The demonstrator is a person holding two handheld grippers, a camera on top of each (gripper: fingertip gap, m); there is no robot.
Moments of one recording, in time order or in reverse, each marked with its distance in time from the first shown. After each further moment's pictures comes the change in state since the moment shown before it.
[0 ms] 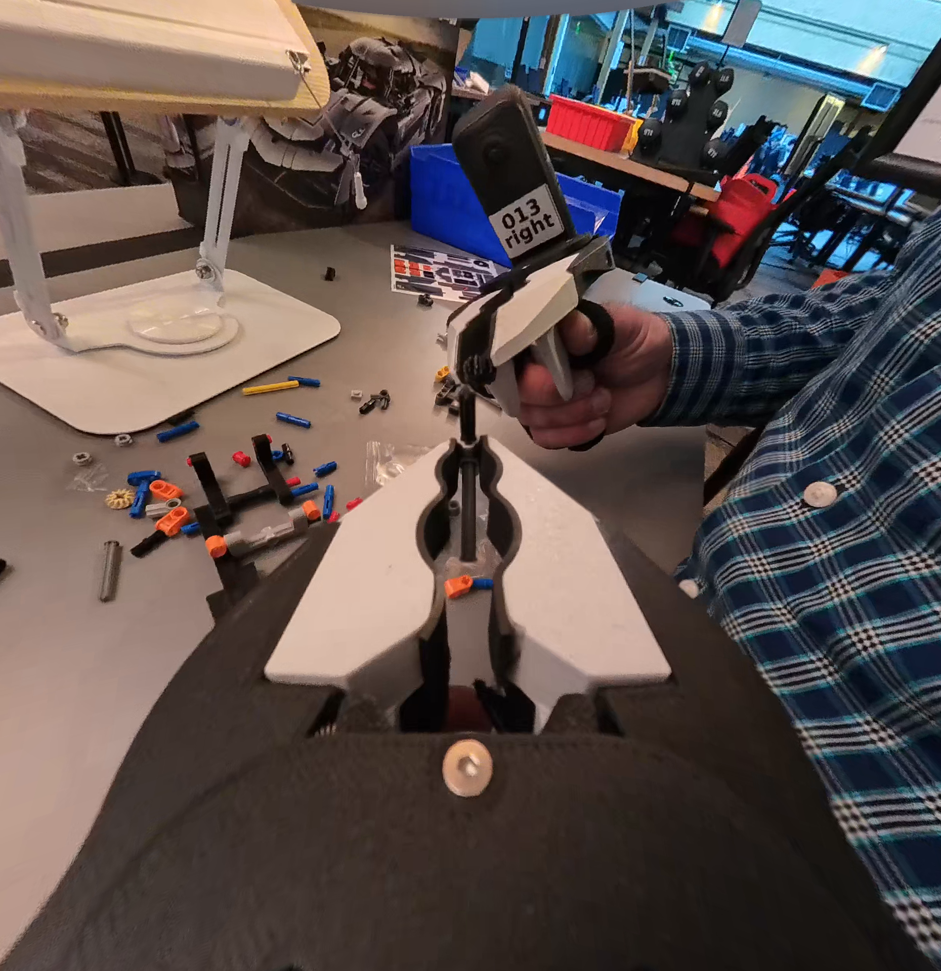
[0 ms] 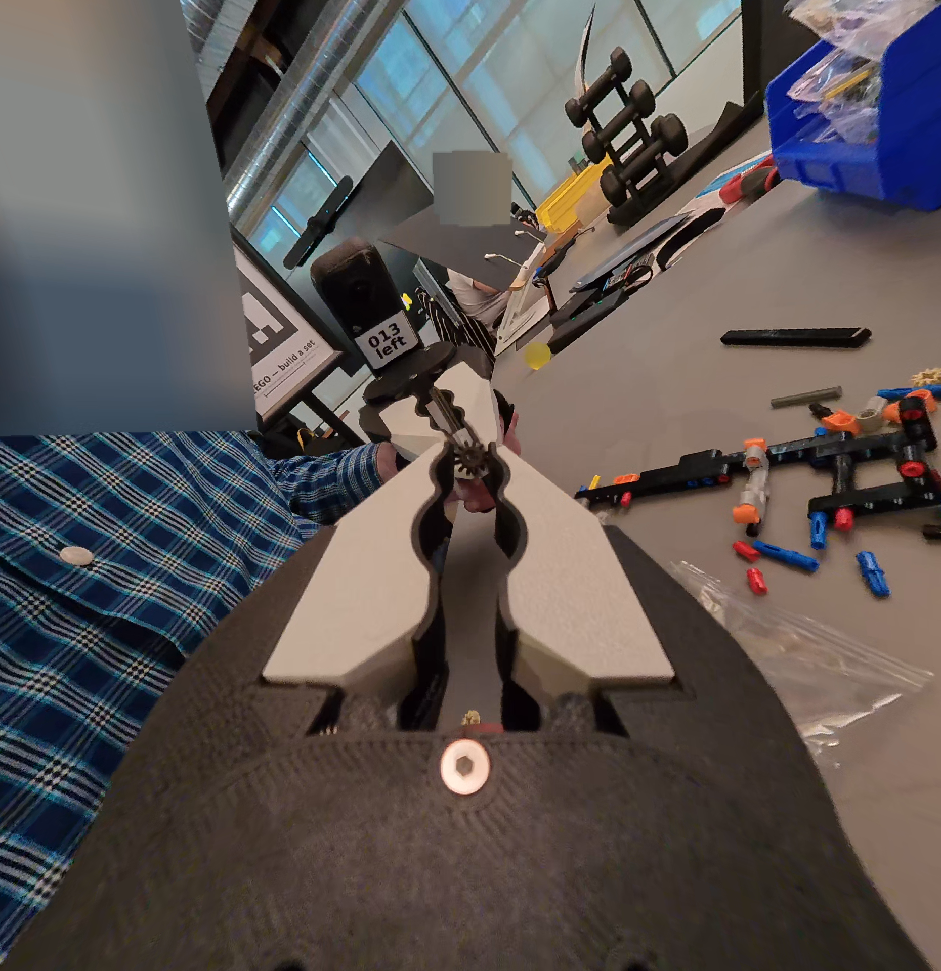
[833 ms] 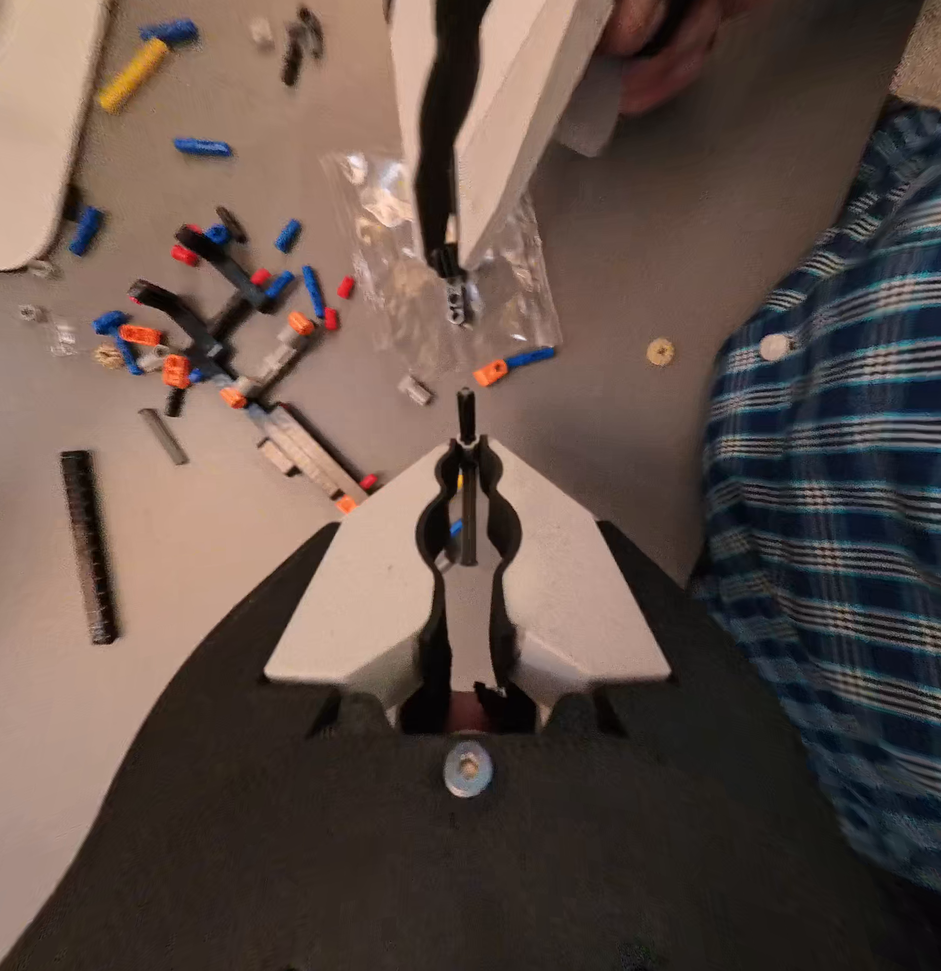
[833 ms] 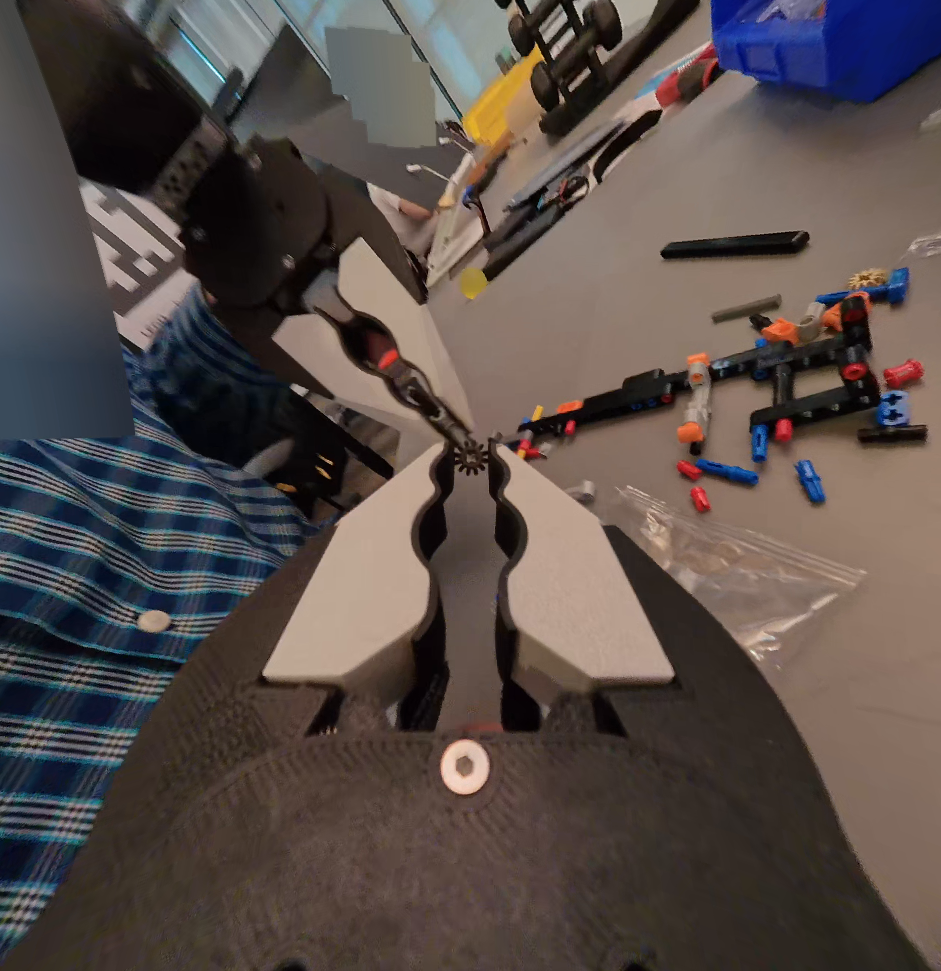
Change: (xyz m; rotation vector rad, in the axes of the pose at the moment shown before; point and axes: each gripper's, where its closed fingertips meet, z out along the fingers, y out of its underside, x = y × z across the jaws) left arm -0.011 0.055 -0.024 -0.902 -0.019 0.241; right arm 0.027 0.033 0.000 -0.141 0.155 -0.016
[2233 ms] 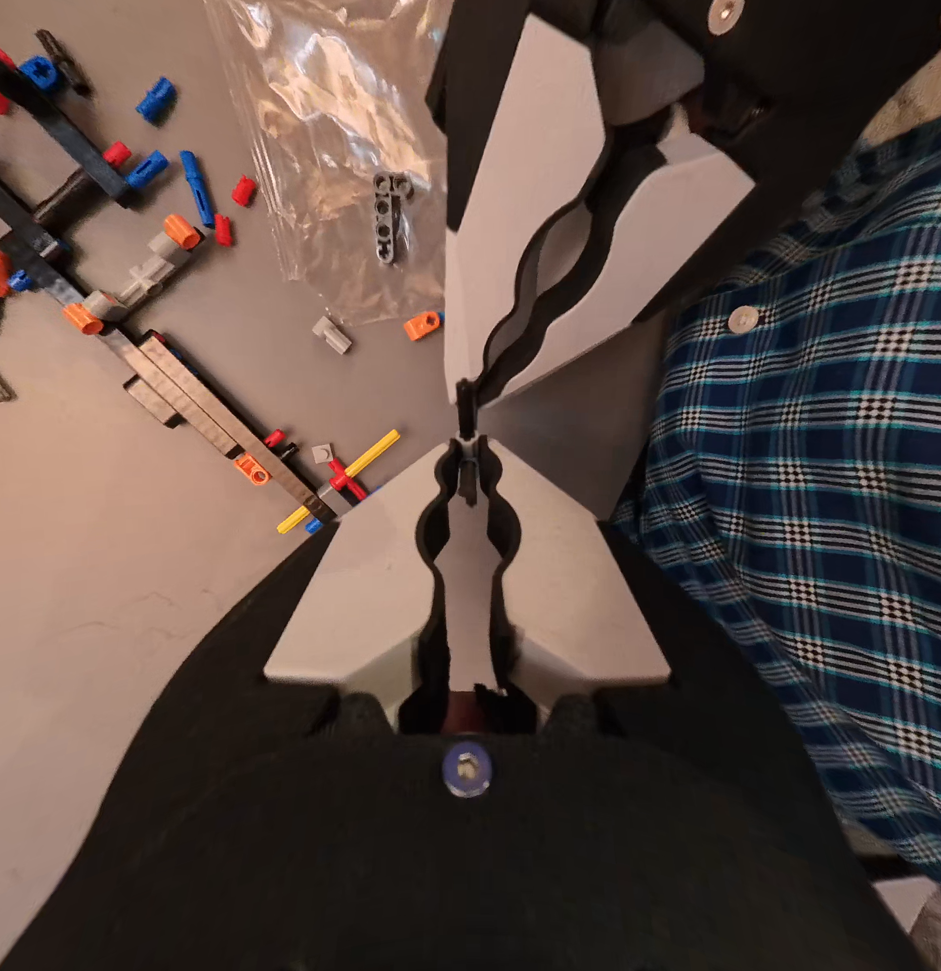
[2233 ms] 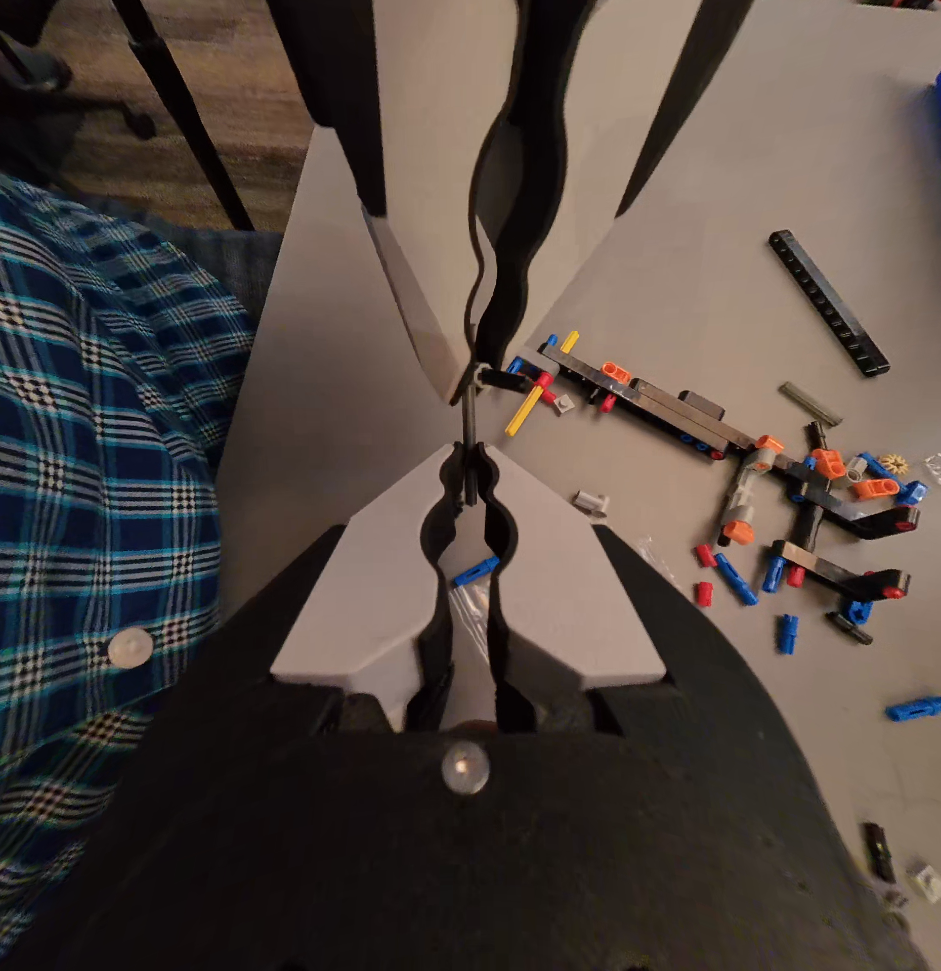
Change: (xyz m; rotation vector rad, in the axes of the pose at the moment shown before) left arm 0.027 0.014 0.002 -0.114 0.166 -0.169; right arm -0.010 0.060 0.049 -0.480 0.197 -0.710
